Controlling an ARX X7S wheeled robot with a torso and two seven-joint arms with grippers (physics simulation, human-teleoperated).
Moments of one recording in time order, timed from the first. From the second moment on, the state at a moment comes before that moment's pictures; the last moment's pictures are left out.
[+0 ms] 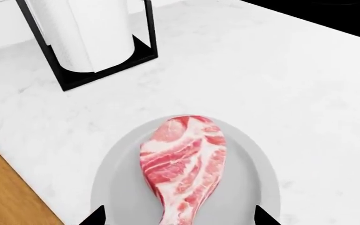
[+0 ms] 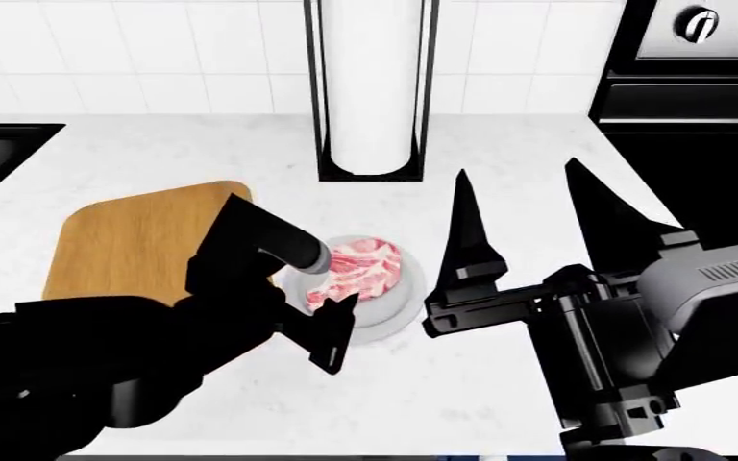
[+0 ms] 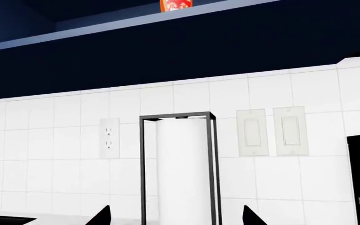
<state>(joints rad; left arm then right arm) -0.82 -0.49 0.33 0.41 -1.18 -1.30 -0.34 0.40 0.49 -0.28 -0.93 0.71 0.56 0.59</state>
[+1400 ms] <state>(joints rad) -0.84 -0.51 0.54 0.31 -1.01 -1.20 -0.26 0.41 0.51 -0.30 -0.93 0.73 0.54 0.61</state>
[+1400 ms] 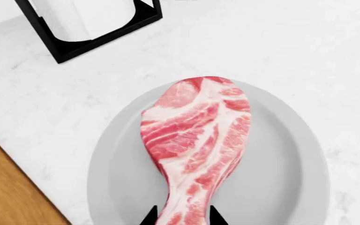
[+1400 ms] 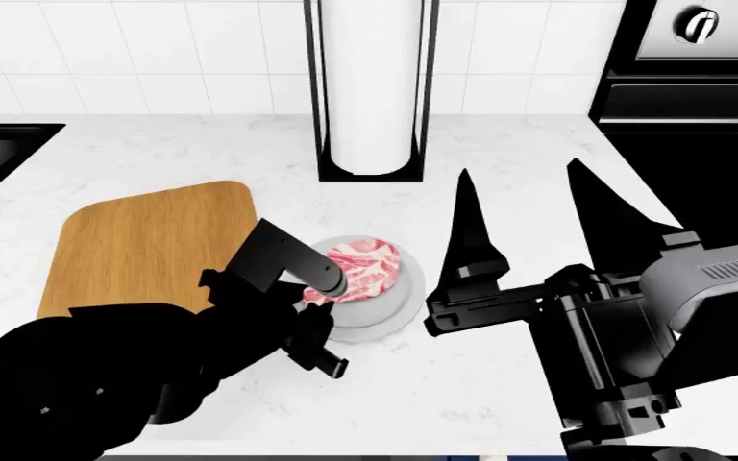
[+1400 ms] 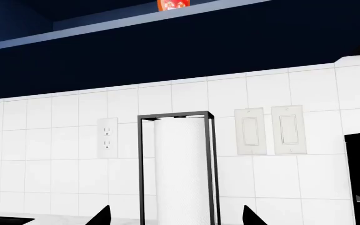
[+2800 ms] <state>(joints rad) -0.77 -0.62 0.42 0.52 -0.98 -1.06 -0.38 0.41 0.54 -0.32 -0.95 0.74 0.53 0.66</state>
